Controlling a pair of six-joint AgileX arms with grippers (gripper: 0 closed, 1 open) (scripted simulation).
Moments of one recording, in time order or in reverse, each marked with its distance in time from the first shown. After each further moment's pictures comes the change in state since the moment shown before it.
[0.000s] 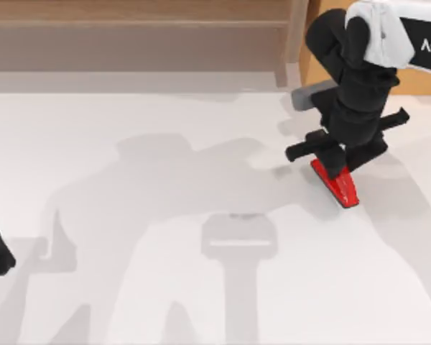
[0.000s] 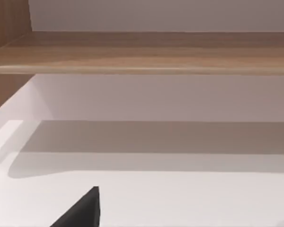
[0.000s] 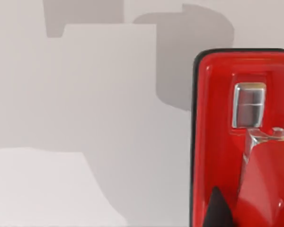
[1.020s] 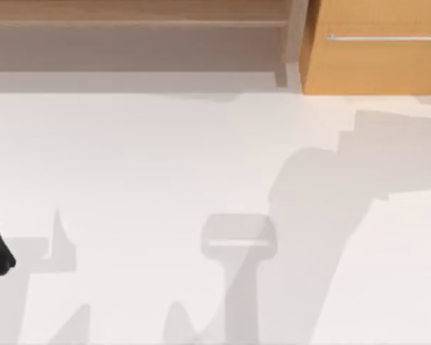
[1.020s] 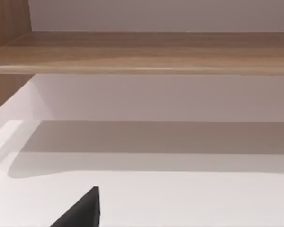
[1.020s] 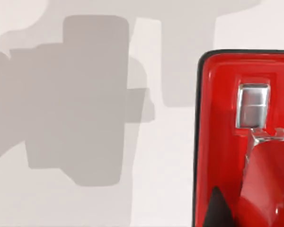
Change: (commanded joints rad) left arm 0.000 0.000 0.000 0.000 0.000 0.000; right arm -0.696 0.008 0.275 -0.204 0.039 -0.279
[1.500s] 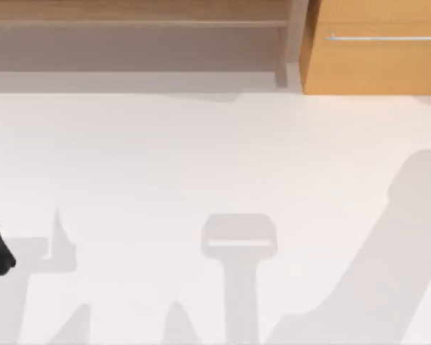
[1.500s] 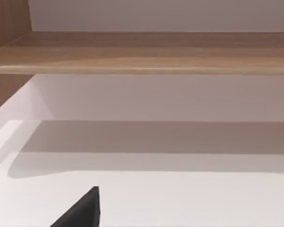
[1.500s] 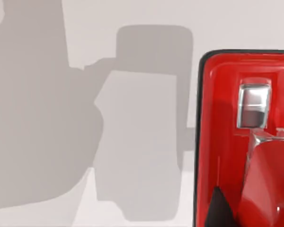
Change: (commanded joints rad) left arm 0.000 0.000 0.000 0.000 0.000 0.000; right arm -0.177 0.142 0.092 0.078 -0.053 -0.209
